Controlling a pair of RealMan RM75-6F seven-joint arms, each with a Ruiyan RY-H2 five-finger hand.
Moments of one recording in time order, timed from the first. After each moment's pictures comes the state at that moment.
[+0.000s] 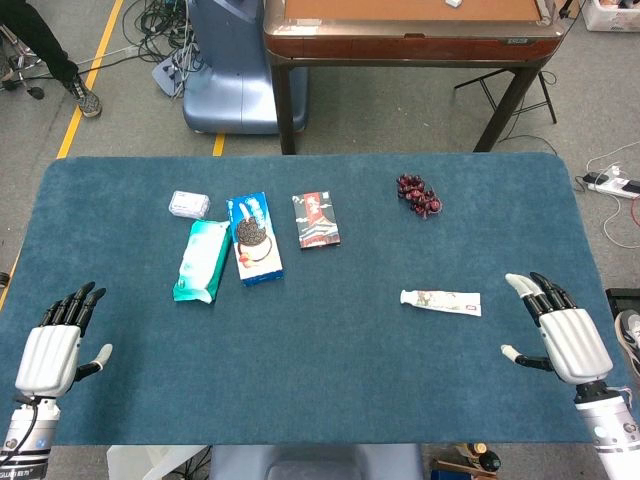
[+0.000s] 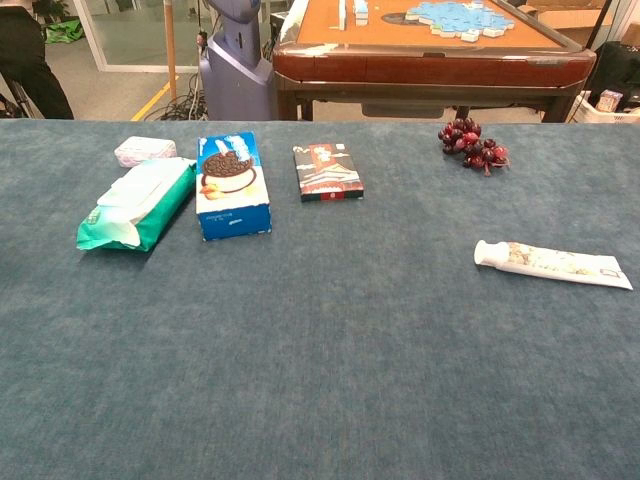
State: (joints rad) left arm -0.16 -1.17 -0.07 -1.77 1.44 1.47 0.27; right arm 0.17 -1.03 0.04 -1.73 -1.57 1.41 -0.01
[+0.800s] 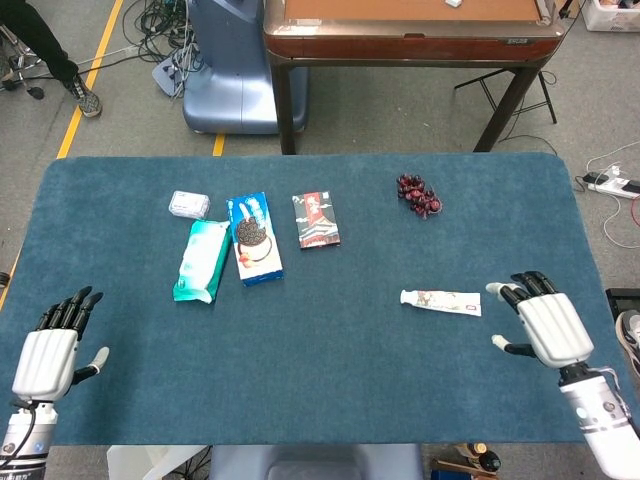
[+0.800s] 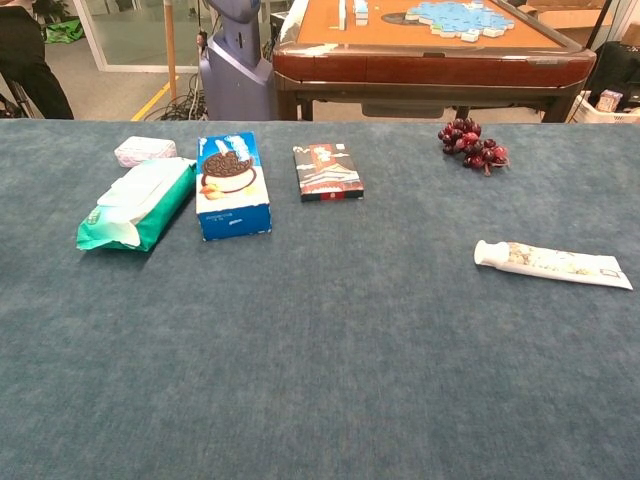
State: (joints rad) left arm -0.14 -1.17 -0.06 -1.75 1.45 1.49 0.27; right arm 0.26 -1.00 0.08 -1.80 -1.48 1.26 -0.21
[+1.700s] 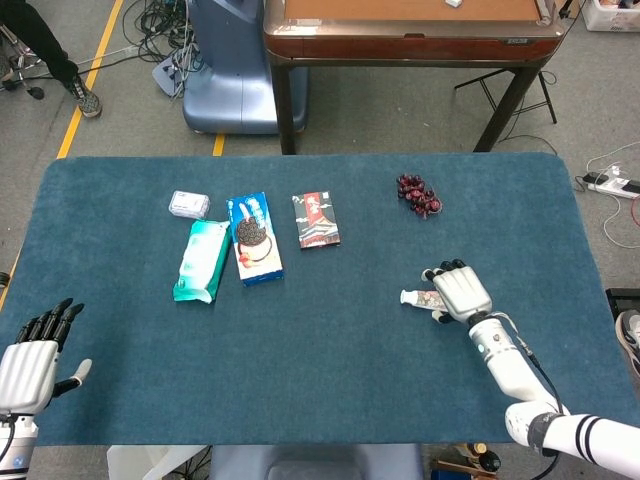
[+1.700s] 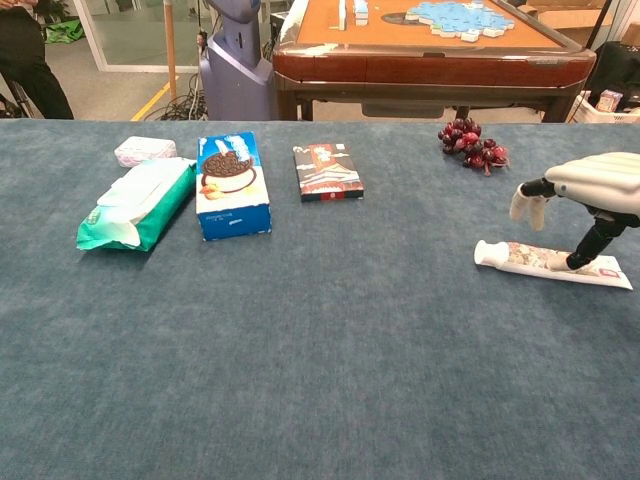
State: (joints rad) left arm -0.10 -1.12 -0.04 -1.76 1.43 1.49 0.22; right arm 0.60 -1.39 0.13 -1.46 -1.06 0.88 -0.52
